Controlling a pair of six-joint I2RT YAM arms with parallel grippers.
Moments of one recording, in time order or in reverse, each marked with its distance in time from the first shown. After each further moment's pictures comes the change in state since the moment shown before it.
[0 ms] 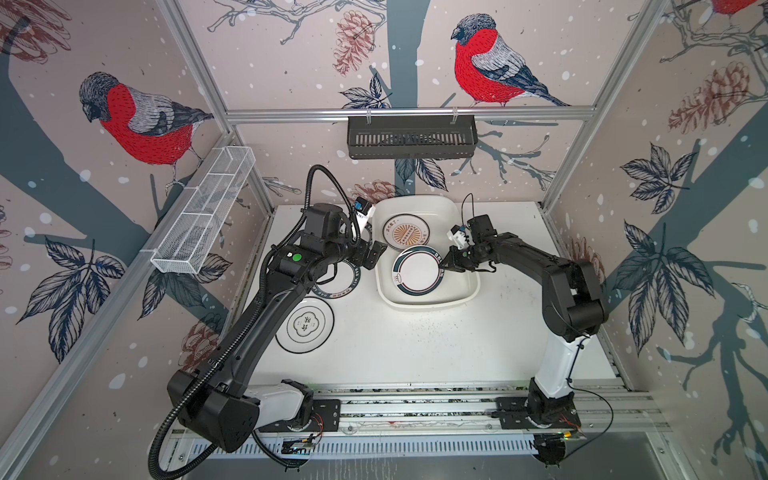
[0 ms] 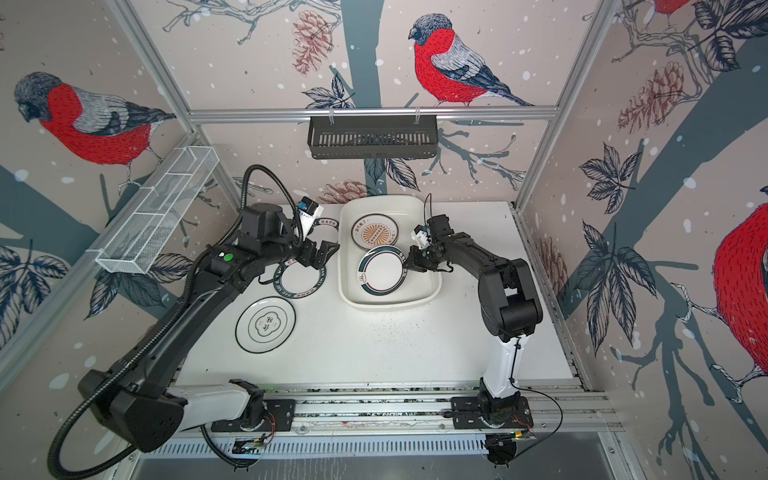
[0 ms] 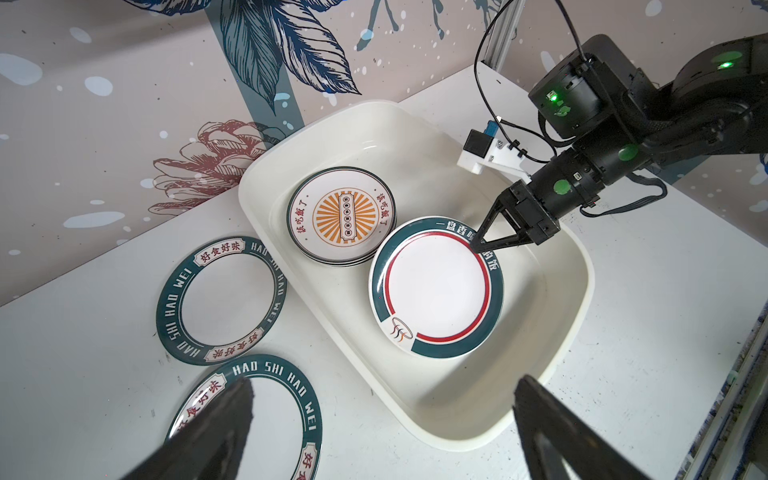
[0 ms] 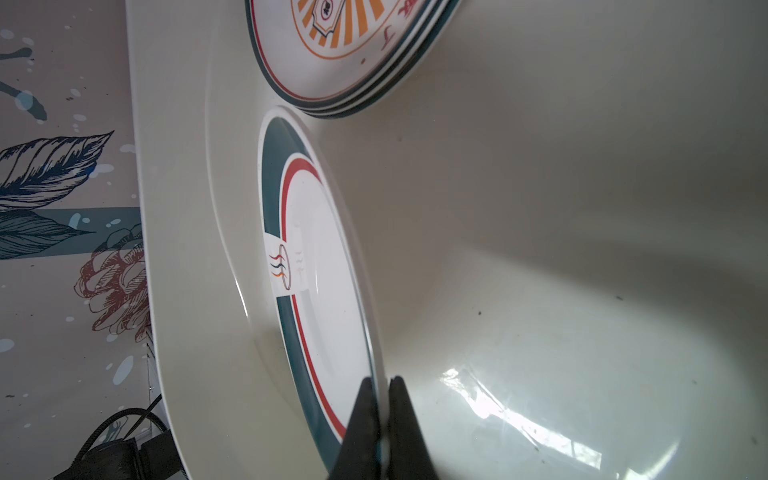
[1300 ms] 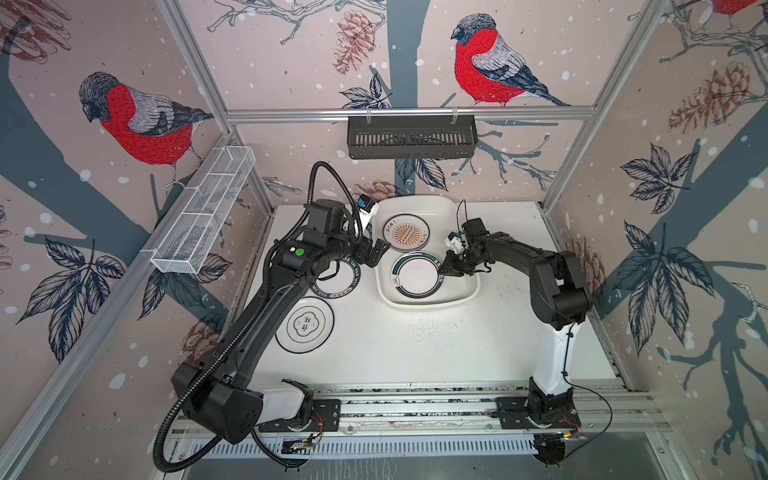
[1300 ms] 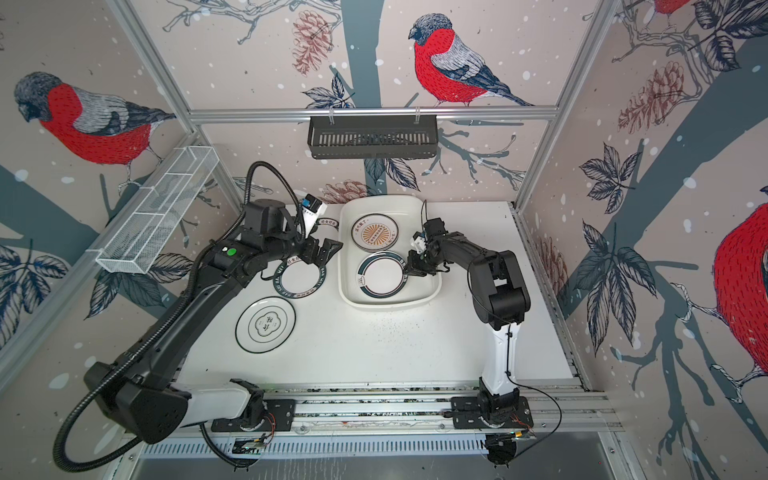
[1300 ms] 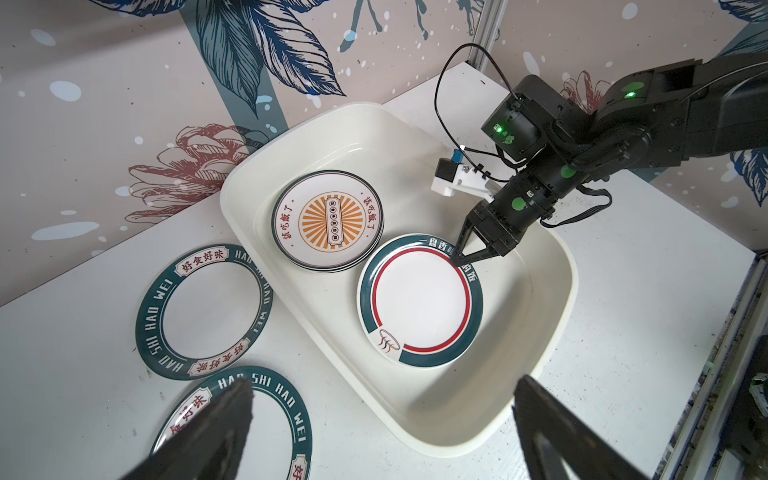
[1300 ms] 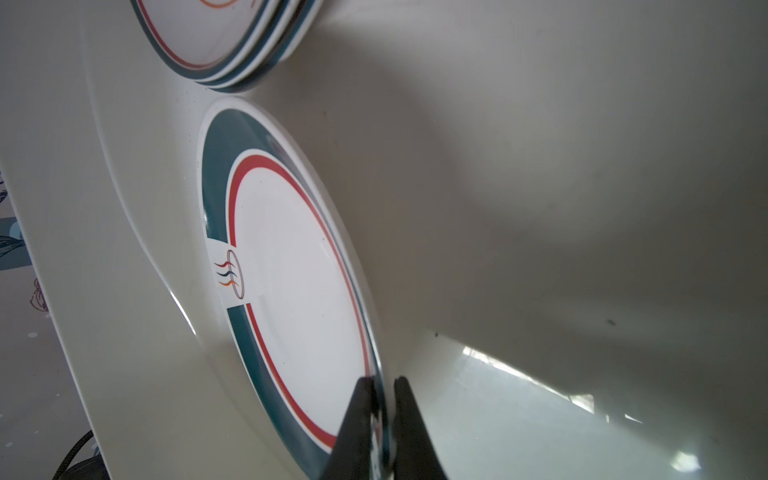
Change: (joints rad) left arm 0.000 0.039 0.040 -0.014 0.045 0.006; right arm 0.004 0.118 0.067 -0.072 0.037 -0.011
